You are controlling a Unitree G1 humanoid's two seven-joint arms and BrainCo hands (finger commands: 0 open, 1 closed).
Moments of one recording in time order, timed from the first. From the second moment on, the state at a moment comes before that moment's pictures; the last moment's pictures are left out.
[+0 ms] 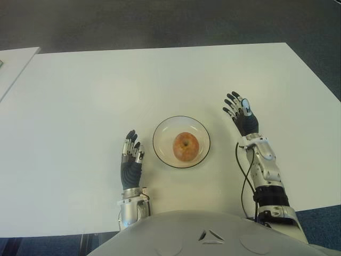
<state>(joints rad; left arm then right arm) 0.57 -0.10 -0.17 0.15 0.01 -0.72 0.18 -0.03 -0.15 -0.13 0.22 0.34 -0.07 0.26</state>
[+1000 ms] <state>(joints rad) 0.63 -0.09 -0.17 0.01 0.03 -0.62 0.17 0.19 -0.07 -0.06 0.18 0.21 -0.25 0.27</state>
